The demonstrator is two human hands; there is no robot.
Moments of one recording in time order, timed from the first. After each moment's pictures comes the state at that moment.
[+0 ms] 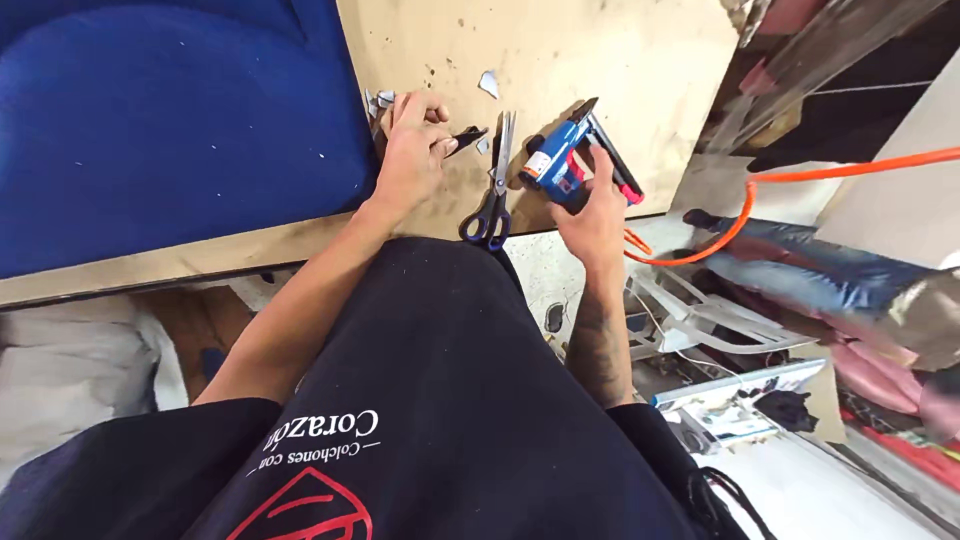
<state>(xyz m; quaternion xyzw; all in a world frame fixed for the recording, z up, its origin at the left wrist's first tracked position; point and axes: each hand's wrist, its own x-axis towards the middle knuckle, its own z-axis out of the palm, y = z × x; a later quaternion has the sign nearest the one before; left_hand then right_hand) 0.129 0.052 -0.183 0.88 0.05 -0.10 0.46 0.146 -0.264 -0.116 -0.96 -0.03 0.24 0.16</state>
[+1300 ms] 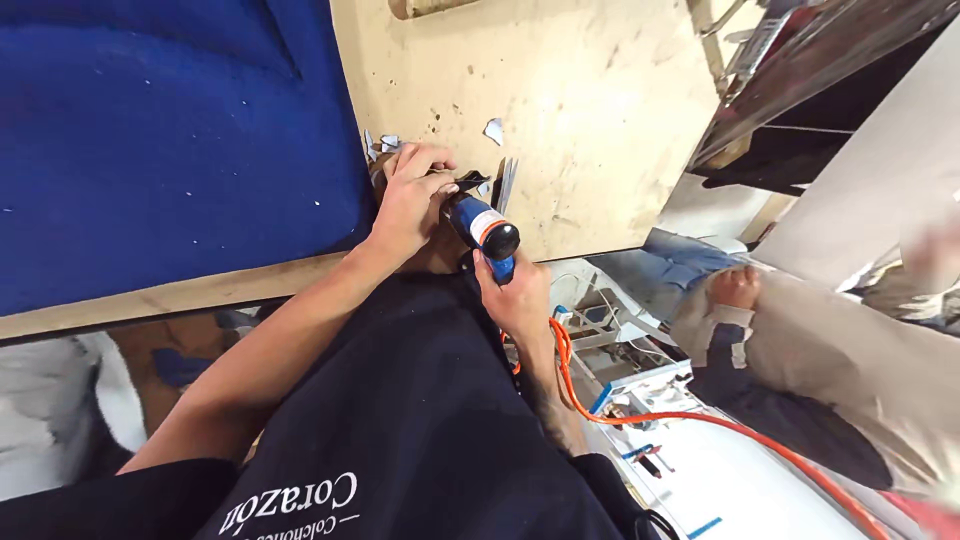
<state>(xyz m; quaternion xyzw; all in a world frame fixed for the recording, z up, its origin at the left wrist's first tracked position) 0.129 0.062 -0.194 0.85 0.02 -0.09 0.52 0.105 -0.137 -0.091 -0.96 -0.06 0.21 0.19</state>
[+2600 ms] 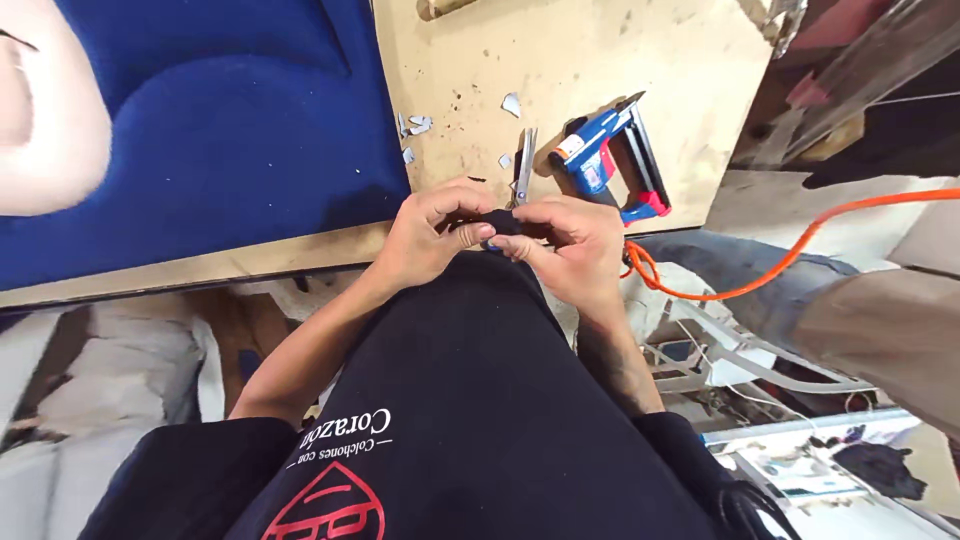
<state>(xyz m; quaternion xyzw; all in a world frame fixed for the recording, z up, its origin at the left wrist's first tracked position) 0.066 0.058 -0.079 0.63 -0.04 -0.06 0.77 0.126 -0.162 -0.040 -0.75 -0.25 0.20 0.58</state>
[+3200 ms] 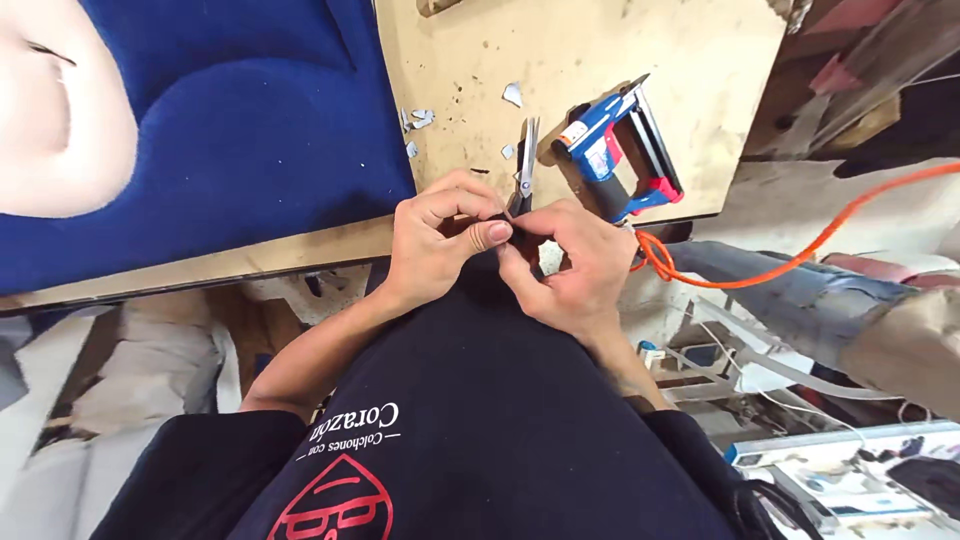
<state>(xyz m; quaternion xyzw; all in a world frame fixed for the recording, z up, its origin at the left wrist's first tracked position) 0.050 0.035 -0.041 0.61 0.02 0.02 0.79 0.090 -0.148 -0.010 -0.82 -0.28 0.03 0.50</state>
